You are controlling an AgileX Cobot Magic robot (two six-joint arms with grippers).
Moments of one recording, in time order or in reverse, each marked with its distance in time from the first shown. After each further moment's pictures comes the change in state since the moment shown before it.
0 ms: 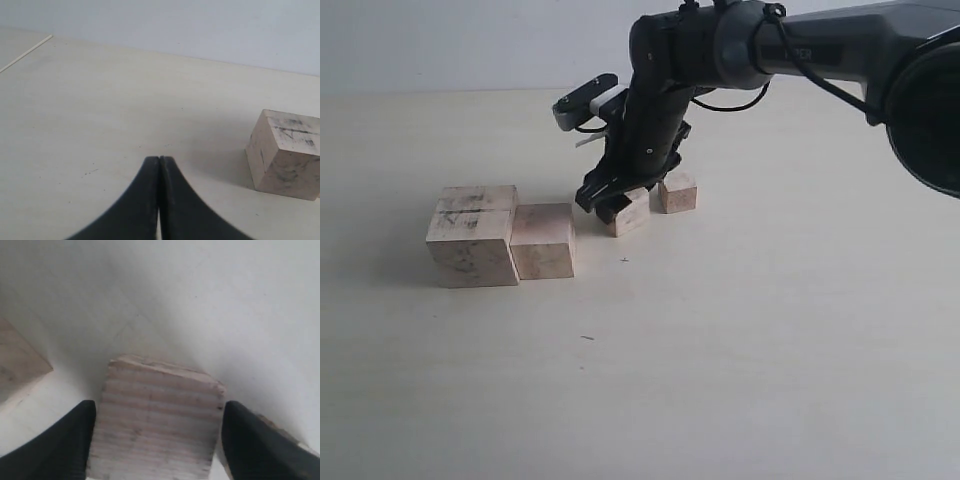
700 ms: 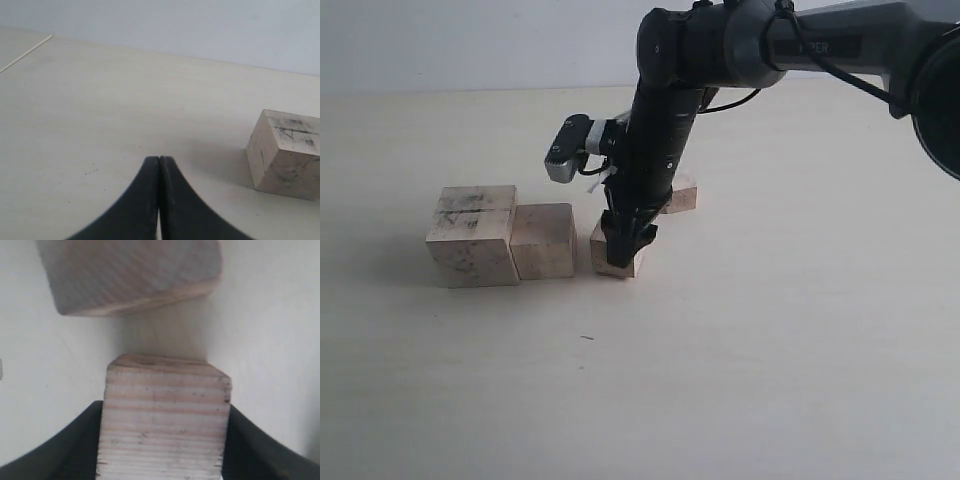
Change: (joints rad) left arm 0.000 0.000 0.000 0.000 0.000 0.000; right arm 0.000 -0.046 0.075 0.183 0.192 -0.624
